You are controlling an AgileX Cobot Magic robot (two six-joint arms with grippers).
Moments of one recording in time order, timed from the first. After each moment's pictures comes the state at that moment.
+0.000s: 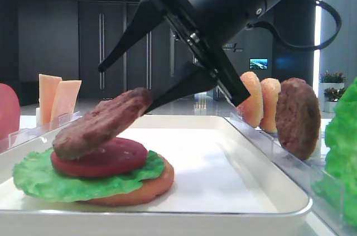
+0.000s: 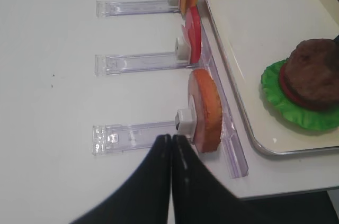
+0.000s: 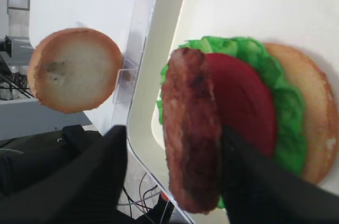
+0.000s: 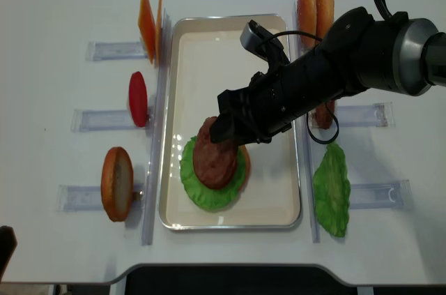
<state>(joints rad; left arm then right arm) -0.02 -0.02 -0.48 -0.08 1.11 0.06 0.57 1.84 -1.03 1.32 0.77 -0.71</state>
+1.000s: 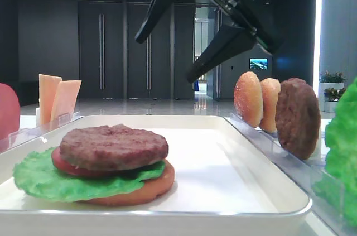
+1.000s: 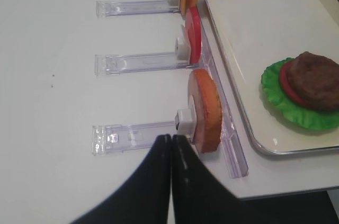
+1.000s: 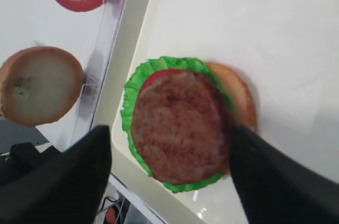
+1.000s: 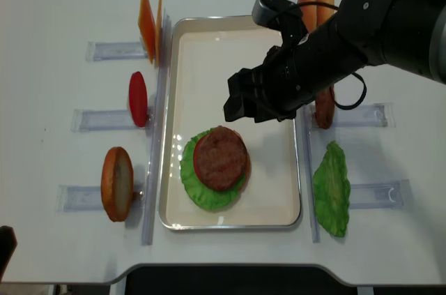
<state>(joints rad) -0.02 -0.02 -0.48 -0.08 1.11 0.06 0.57 1.70 -1.09 0.90 0.71 -0.35</state>
